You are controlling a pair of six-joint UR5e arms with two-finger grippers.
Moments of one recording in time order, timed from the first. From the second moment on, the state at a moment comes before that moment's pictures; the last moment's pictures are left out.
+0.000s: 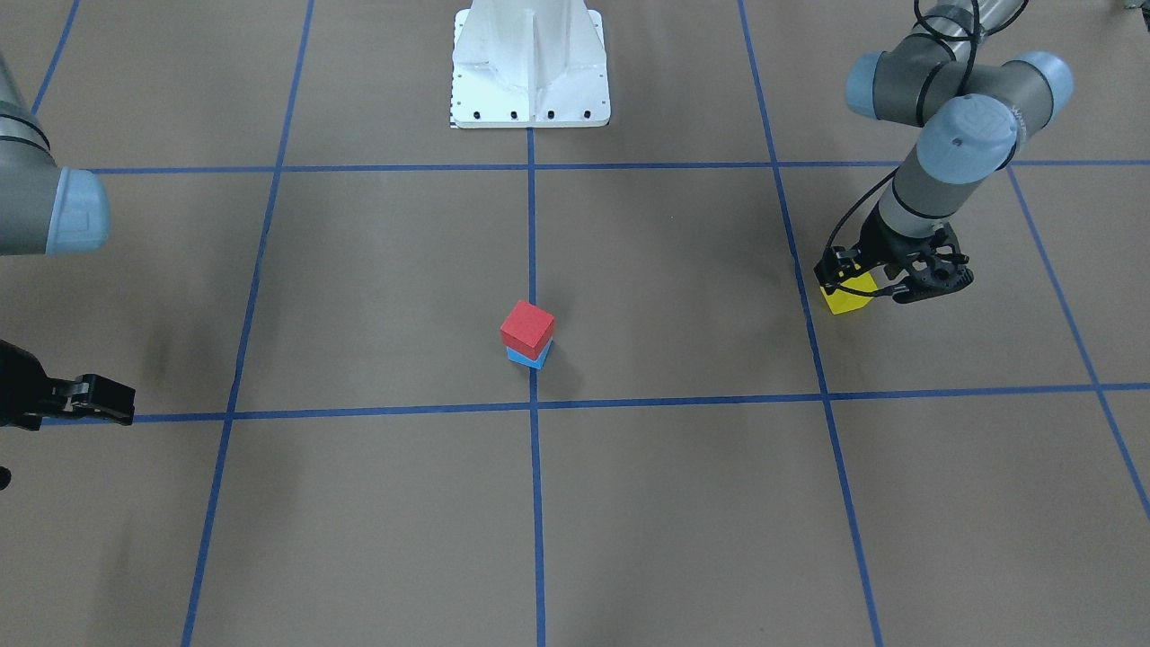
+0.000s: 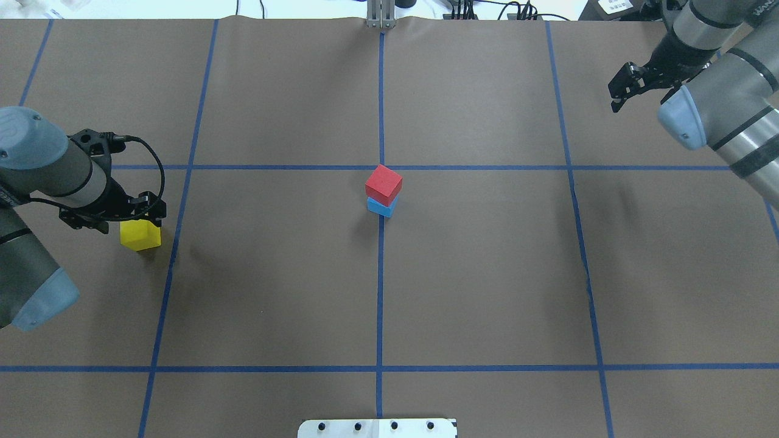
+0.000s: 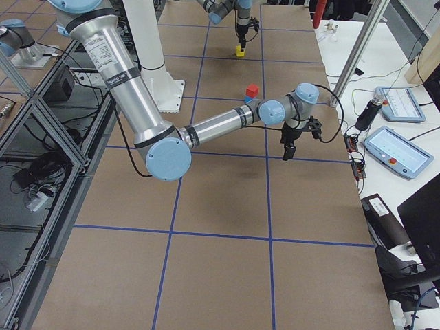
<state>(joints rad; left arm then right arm) -0.80 -1.73 -1.77 -1.76 -2.05 -1.09 1.14 -1.08 1.45 -1.62 2.26 0.50</state>
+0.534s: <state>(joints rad) -0.80 -1.73 -1.68 -1.86 -2.05 -1.09 1.14 -1.08 1.45 -1.62 2.25 0.50</state>
